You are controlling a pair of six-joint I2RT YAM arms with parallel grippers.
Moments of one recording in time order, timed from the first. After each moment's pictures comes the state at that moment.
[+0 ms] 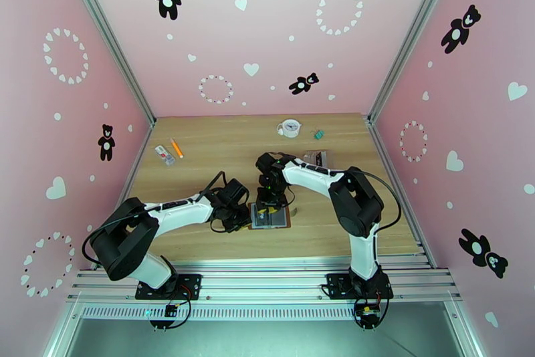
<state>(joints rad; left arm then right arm) -0.74 1.56 0.76 -0.40 0.28 -1.16 0.75 1.98 1.41 -0.93 -0.41 0.60</state>
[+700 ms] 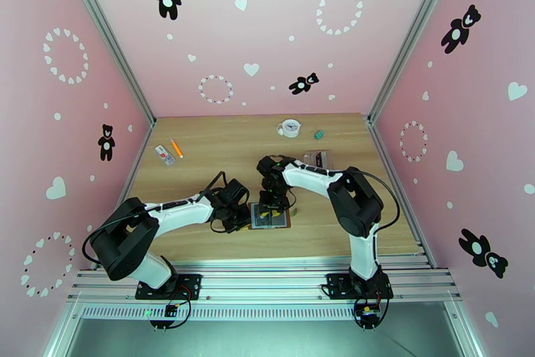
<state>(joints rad) -0.75 1.56 0.76 -0.40 0.28 -1.16 0.75 1.99 1.37 -0.94 -0.38 0.61</state>
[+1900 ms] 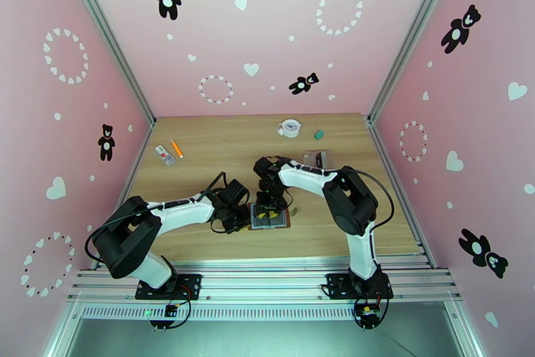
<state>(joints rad) -0.75 1.57 0.76 -0.40 0.28 -1.16 0.78 2.02 1.42 -0.96 -0.39 0.61</state>
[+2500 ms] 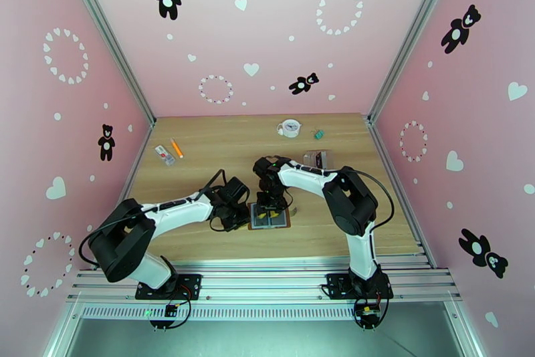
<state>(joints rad) -0.75 1.52 0.82 -0.50 0.24 -1.13 0.77 2.02 1.42 -0.96 -0.36 0.61</state>
